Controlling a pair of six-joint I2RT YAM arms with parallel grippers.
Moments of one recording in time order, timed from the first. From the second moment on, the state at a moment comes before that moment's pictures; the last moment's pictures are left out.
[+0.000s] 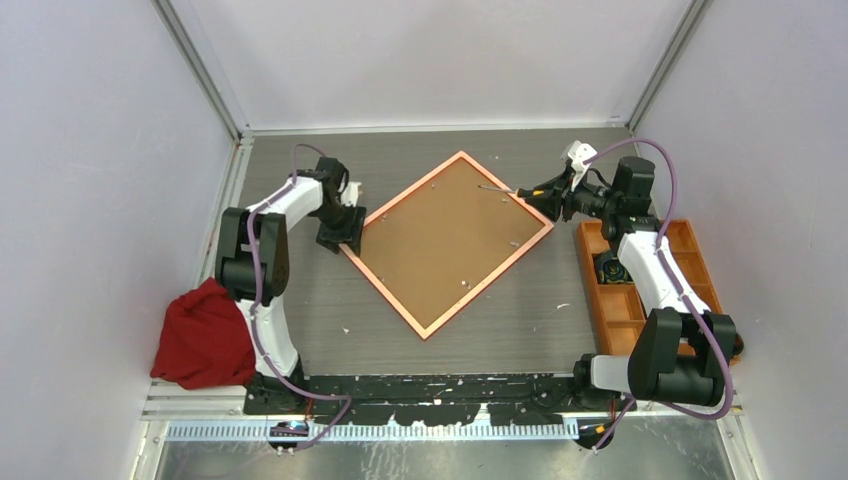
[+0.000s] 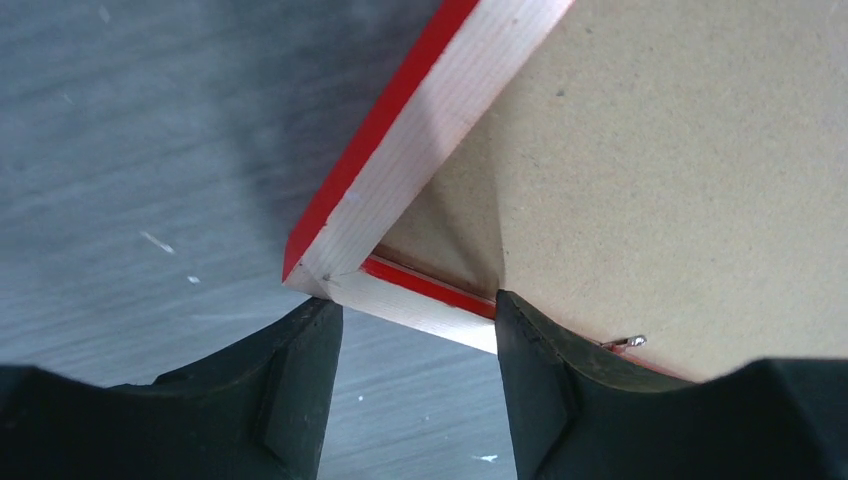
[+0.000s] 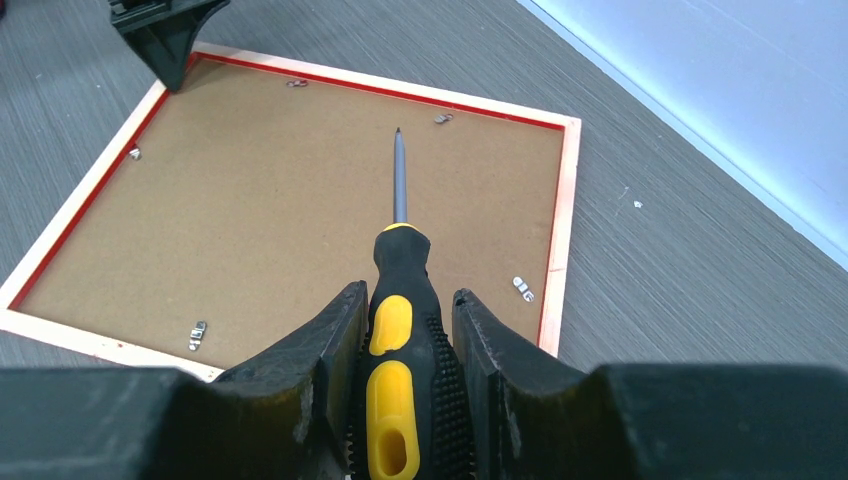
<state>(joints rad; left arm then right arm) -0.18 1.93 1.36 -0.83 0.18 0.00 -0.12 1.30 0.90 0.01 -1.02 -0.42</state>
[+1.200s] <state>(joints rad) -0.30 2.14 1.69 -0.73 0.02 0.20 -0.05 1.34 0.90 0.03 -1.01 -0.29</state>
